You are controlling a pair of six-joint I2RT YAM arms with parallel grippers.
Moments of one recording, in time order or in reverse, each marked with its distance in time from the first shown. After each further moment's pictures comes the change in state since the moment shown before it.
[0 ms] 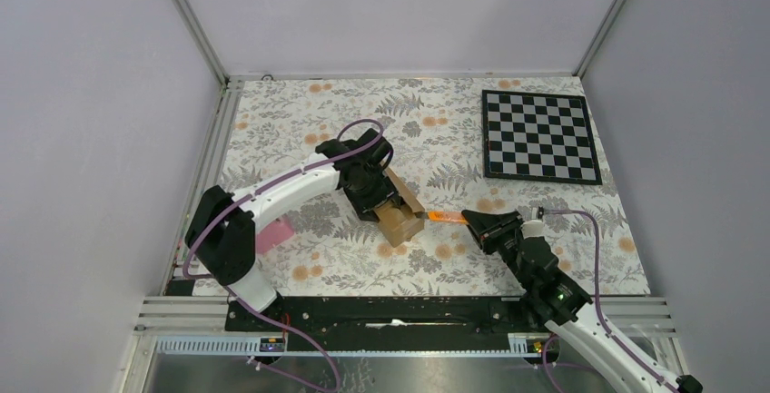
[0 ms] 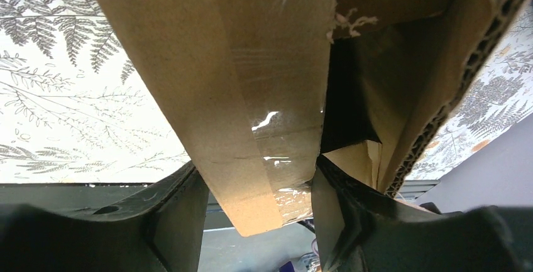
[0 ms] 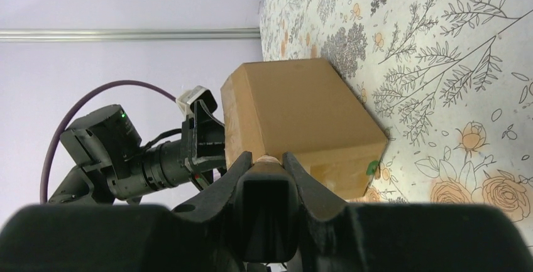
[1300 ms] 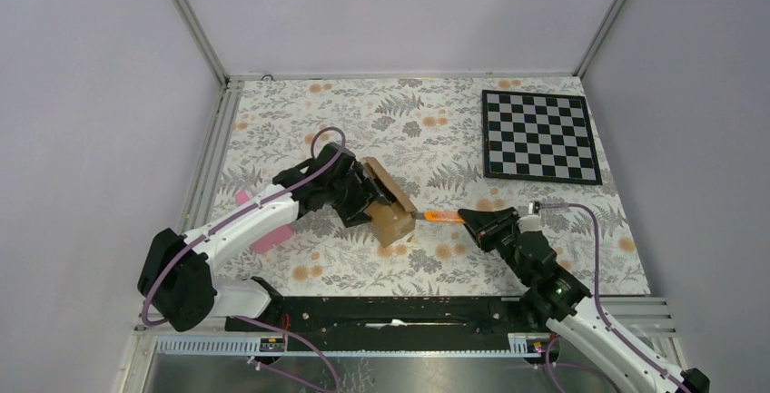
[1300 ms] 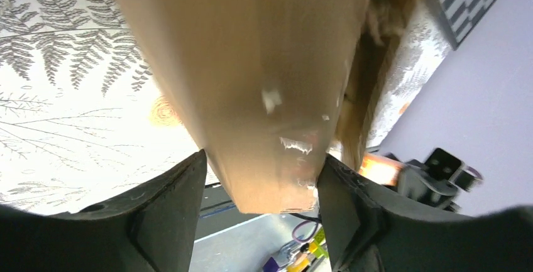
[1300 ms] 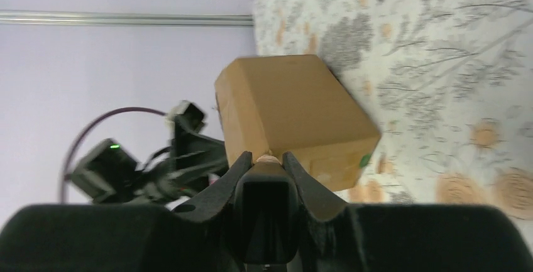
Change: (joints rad) left arm 0.084 -0.327 -0.352 0.322 0.085 -0.001; right arm -0.001 0.107 0.047 0.065 -0.031 -0.015
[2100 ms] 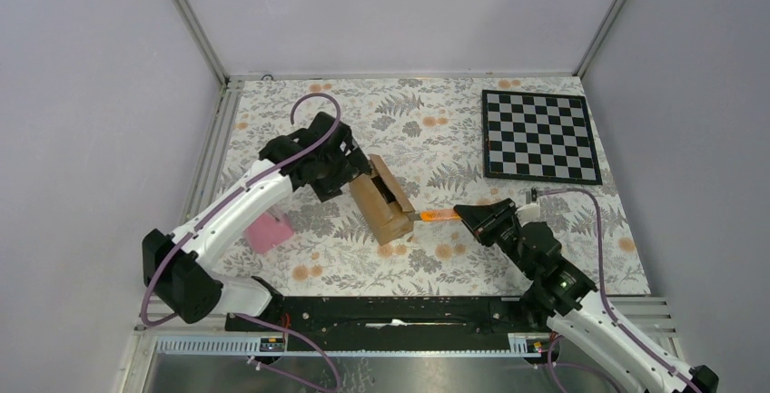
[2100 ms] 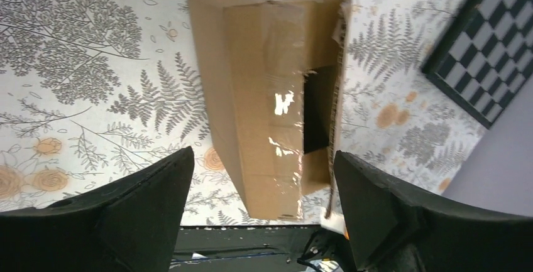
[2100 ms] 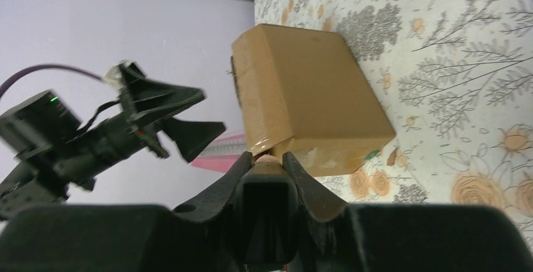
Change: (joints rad) left arm 0.051 0.035 0.344 -0.349 -0.300 0.158; right arm -0.006 0.115 0.108 -0.014 -0.068 -0.138
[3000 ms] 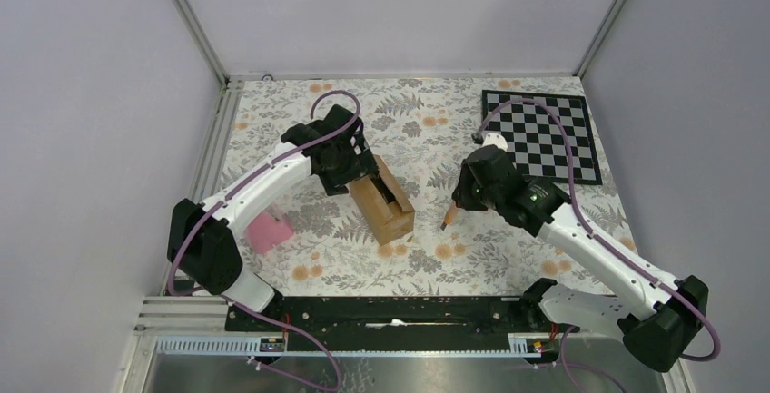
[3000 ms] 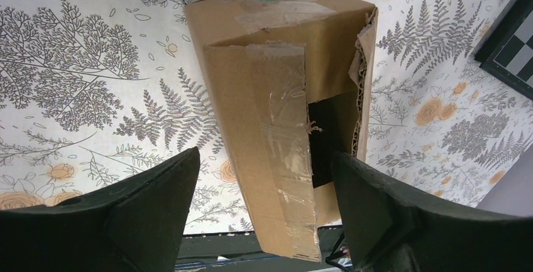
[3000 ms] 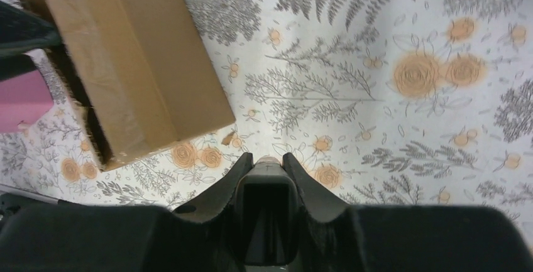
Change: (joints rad) left arm 0.037 0.192 0.058 0.009 0.070 0.136; right arm -0.001 0.732 0.740 -0.632 0.048 -0.697
